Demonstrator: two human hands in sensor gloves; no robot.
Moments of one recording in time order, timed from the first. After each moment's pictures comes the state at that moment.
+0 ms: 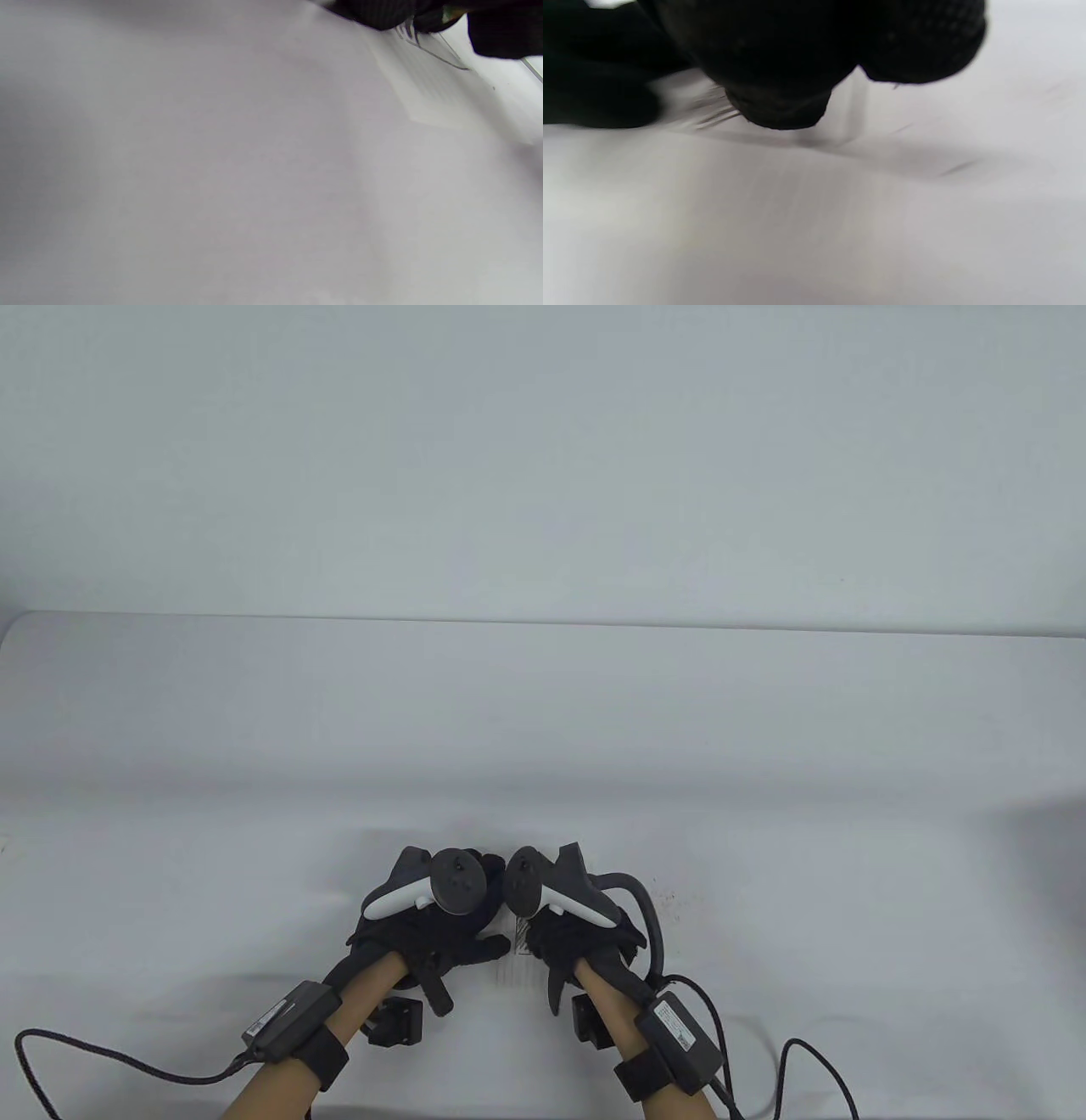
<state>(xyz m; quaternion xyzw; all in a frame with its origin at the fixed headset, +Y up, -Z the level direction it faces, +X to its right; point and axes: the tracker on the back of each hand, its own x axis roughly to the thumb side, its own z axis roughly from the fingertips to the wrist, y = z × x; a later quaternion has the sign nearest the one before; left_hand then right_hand) -0.145 -0.811 -0.325 -0.38 -0.20 0.15 0.89 0.021 -0.749 -0.317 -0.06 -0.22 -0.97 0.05</state>
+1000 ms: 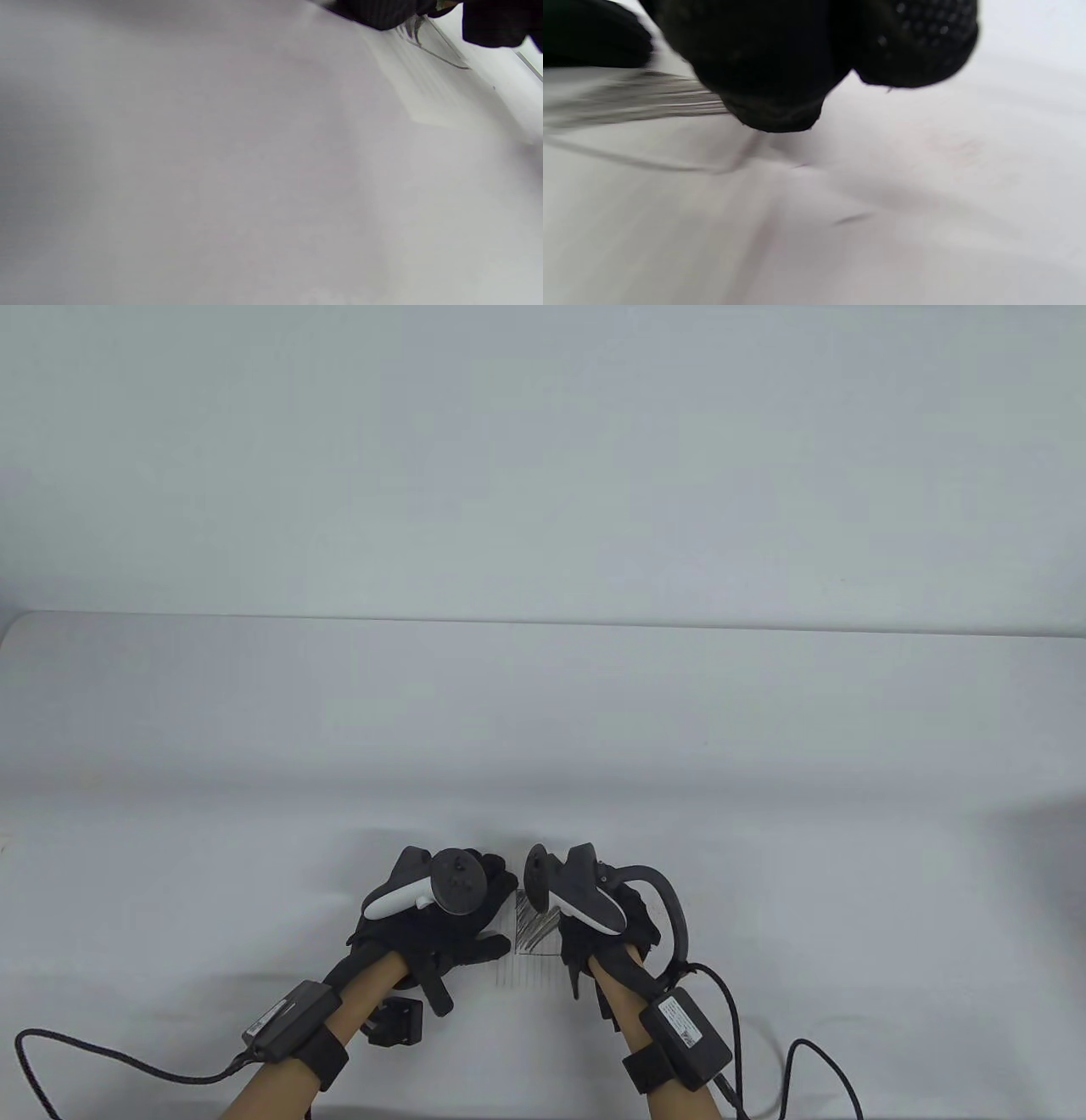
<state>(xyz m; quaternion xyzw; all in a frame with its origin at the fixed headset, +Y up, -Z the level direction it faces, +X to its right) -0.145 -0.810 -0.325 -0.38 -0.20 0.15 0.89 0.024 -0.749 -0.314 -0.08 -0.20 -0.98 0.04</state>
